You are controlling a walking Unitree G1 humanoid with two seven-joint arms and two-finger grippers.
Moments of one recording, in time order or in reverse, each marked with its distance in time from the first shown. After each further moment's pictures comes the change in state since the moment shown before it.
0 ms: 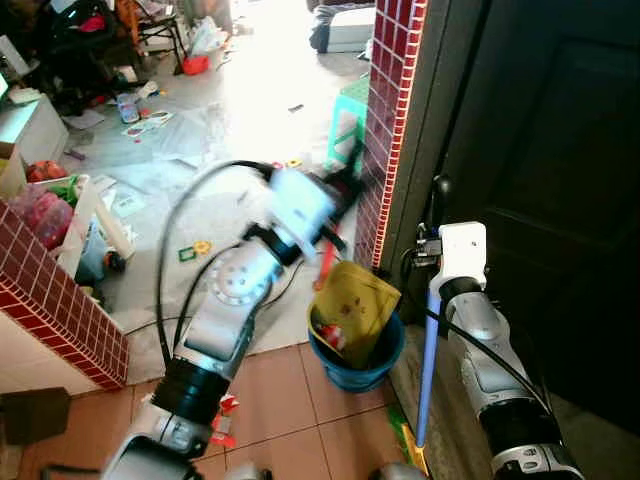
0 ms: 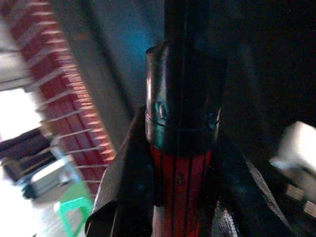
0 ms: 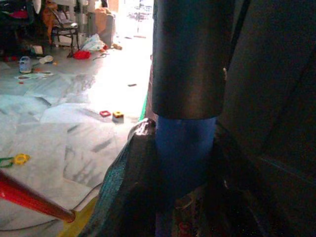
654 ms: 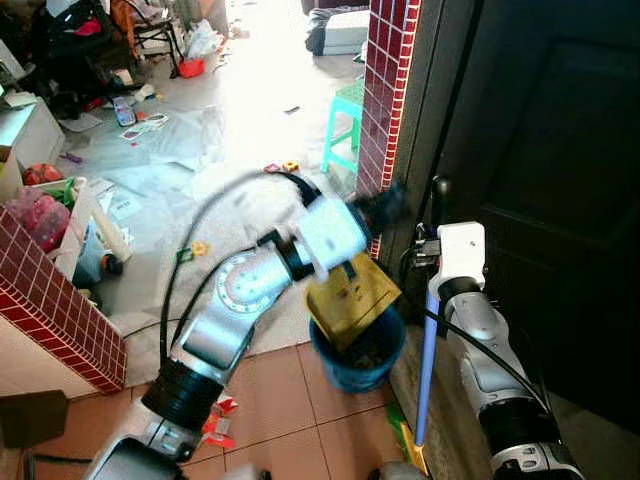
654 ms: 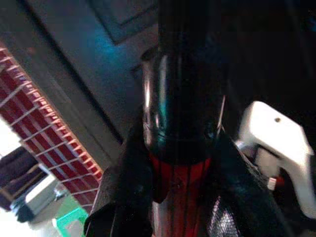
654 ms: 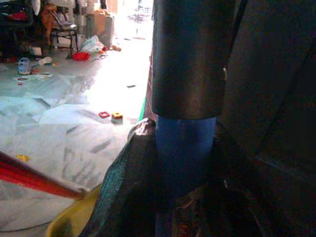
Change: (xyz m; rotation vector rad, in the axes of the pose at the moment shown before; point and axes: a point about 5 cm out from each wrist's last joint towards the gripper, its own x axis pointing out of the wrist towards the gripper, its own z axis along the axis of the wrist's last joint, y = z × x) left arm 0.000 -0.003 0.006 0.103 0.032 -0.071; right arm 0.001 0.001 0.000 -0.001 -0.004 0.005
